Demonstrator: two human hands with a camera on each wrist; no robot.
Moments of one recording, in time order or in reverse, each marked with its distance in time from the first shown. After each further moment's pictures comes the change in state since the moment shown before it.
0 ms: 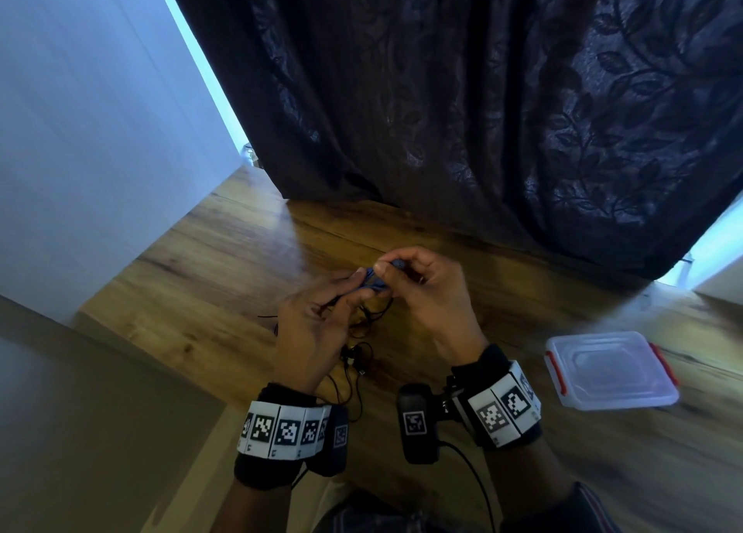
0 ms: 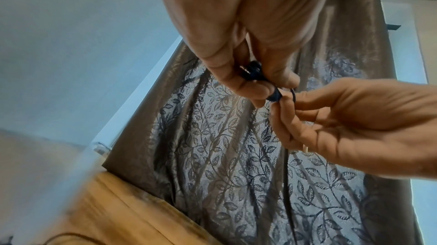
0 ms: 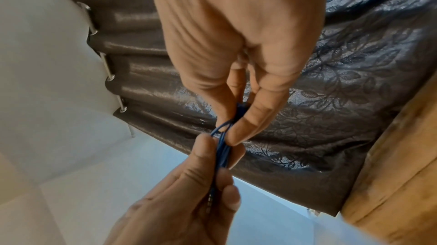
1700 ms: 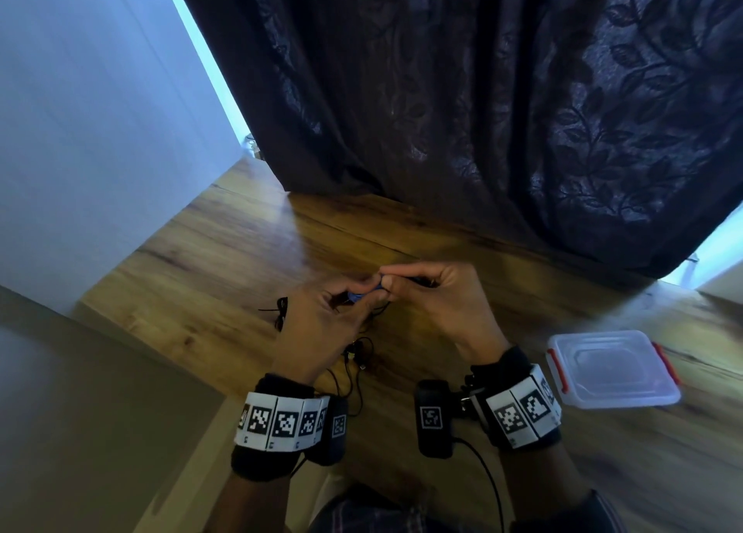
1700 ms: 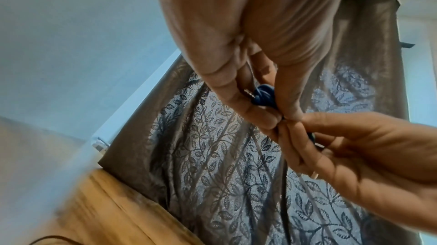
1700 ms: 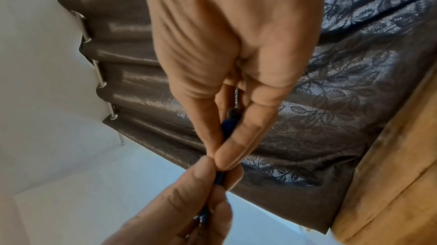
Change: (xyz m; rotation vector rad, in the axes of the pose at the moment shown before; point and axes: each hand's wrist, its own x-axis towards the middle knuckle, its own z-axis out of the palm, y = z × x) left_hand 0.004 -0.003 -0.002 -0.001 -0.150 -0.117; right_hand -0.005 0.003 -0.021 -0.095 -0.131 0.002
